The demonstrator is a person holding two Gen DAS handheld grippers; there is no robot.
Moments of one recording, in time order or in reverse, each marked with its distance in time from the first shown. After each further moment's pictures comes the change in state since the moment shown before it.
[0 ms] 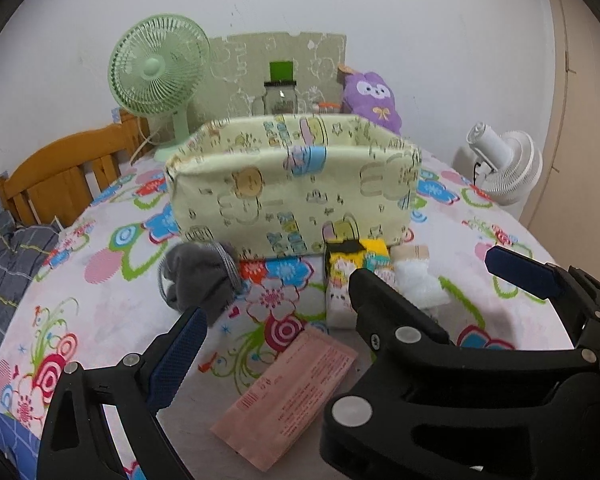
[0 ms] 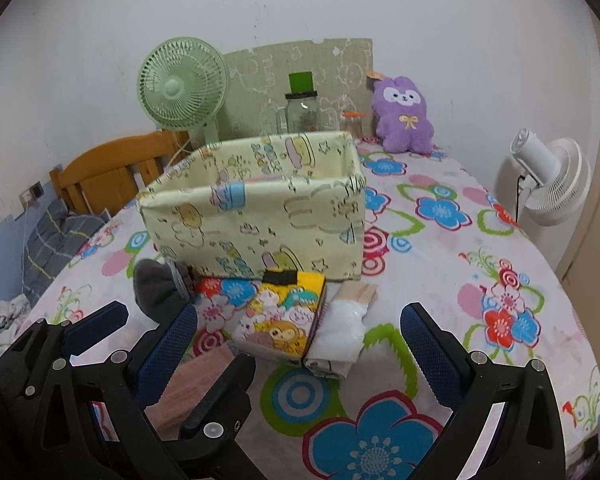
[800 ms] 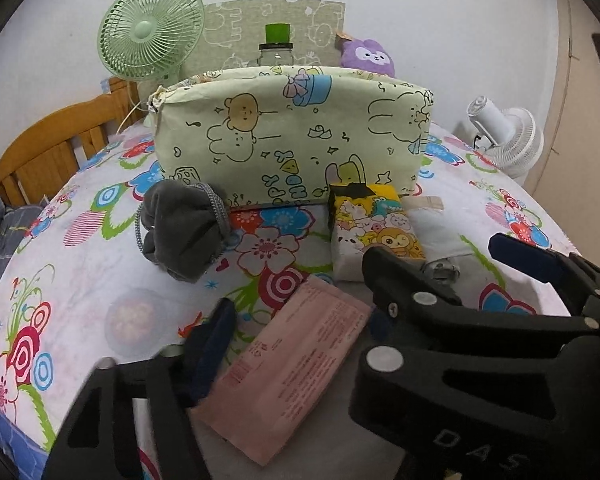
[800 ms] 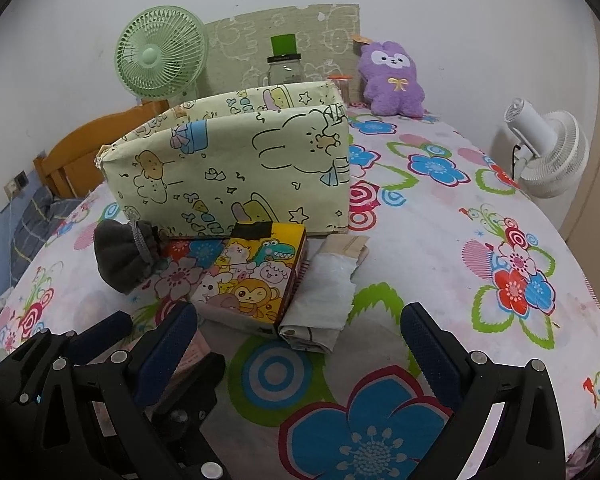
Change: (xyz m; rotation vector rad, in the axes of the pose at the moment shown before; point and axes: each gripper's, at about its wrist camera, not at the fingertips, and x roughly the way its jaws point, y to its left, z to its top) left arm 0.020 0.006 -0.021 -0.007 0.086 -0.027; right arm 0.026 -0.007 -0.017 0.022 0.081 -0.026
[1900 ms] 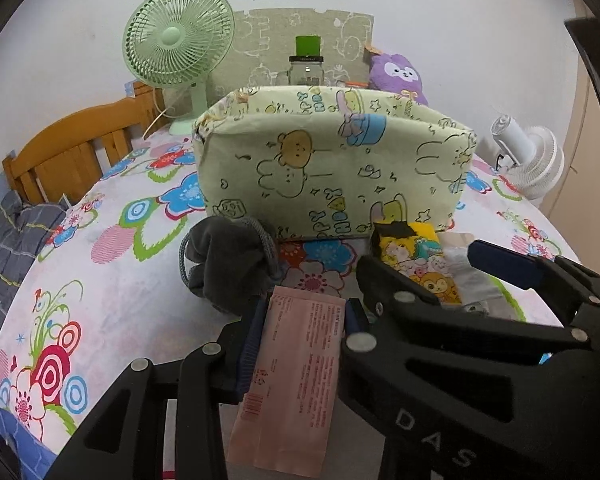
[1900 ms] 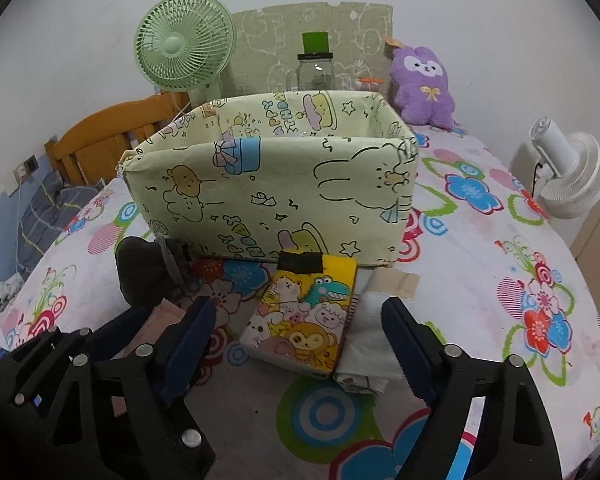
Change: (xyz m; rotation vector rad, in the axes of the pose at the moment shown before) left arm 0.000 0.021 0.020 -0.042 -0.018 0.068; right arm 0.014 0.030 0.026 -0.056 0.037 0.042
